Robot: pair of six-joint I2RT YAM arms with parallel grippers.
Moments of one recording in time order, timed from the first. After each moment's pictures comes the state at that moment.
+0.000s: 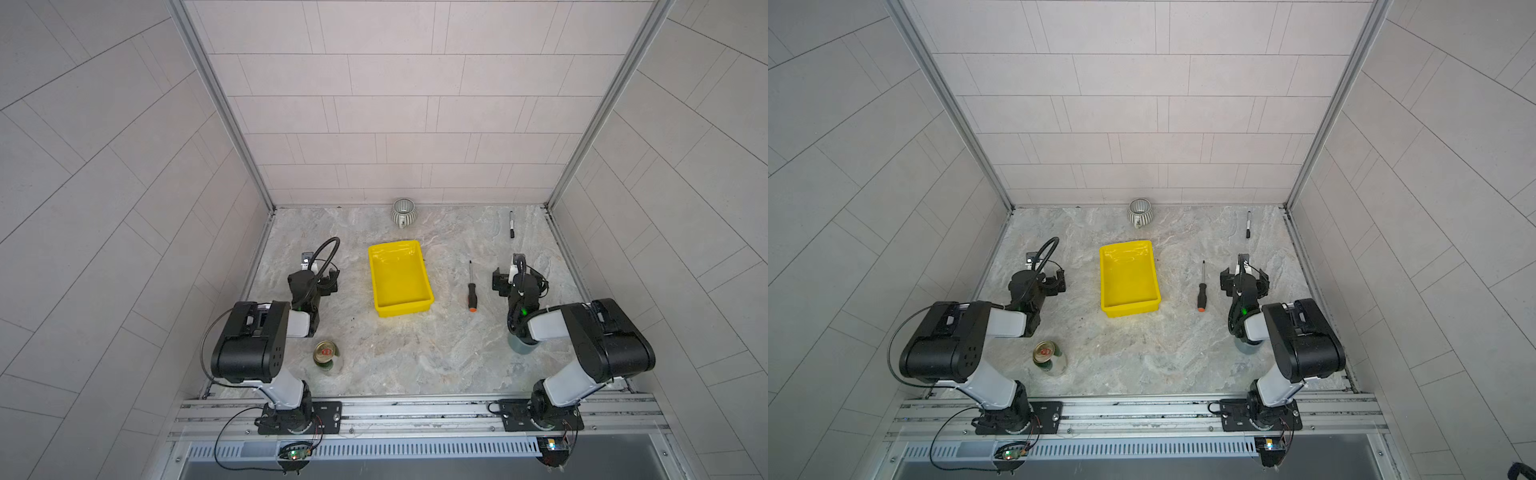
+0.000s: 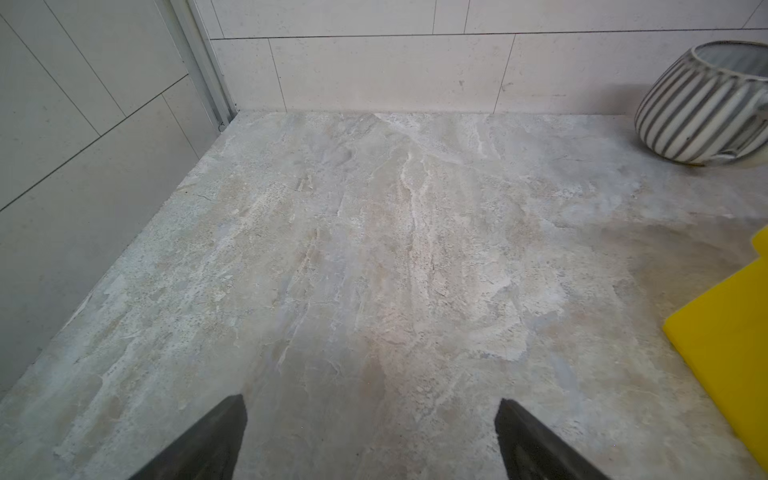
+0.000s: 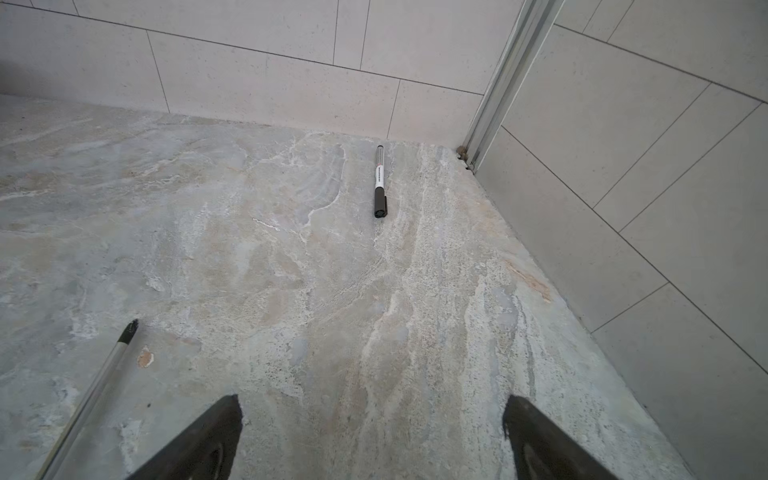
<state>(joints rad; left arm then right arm) 0.00 1.61 0.40 0.81 -0.12 -0.01 0.08 1.59 0.36 0.90 0.40 -0.07</state>
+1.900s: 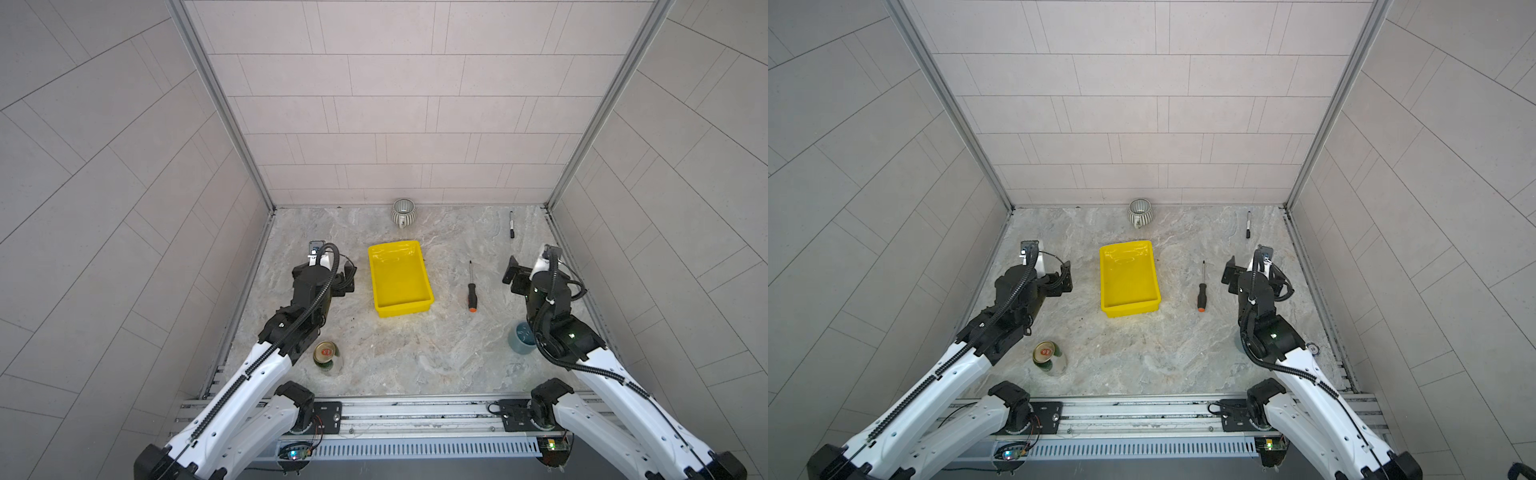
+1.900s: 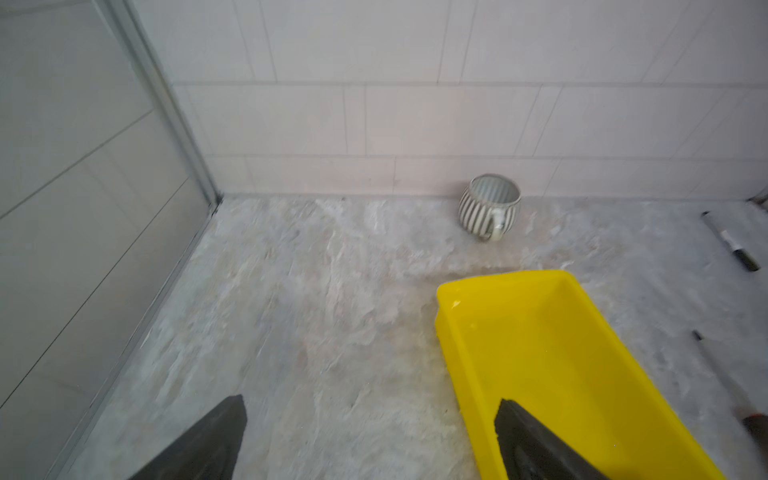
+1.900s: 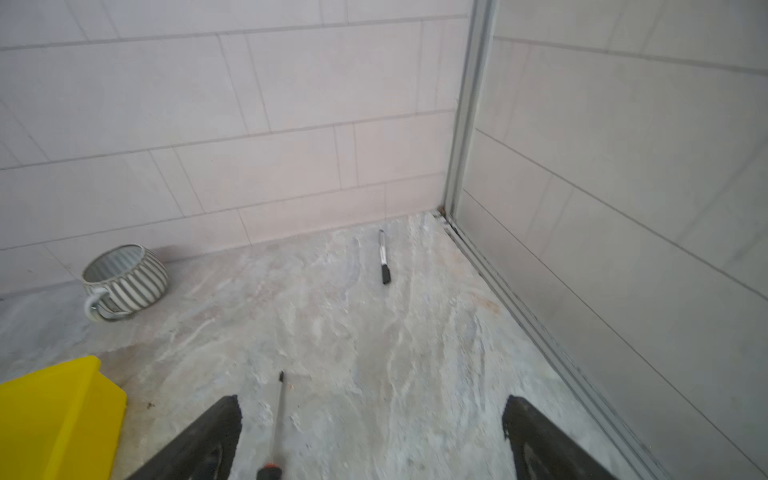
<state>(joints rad) -0.43 0.82 0.69 -0.35 -0.44 -0.22 0.33 0.70 0.55 -0.24 0.62 0.30</state>
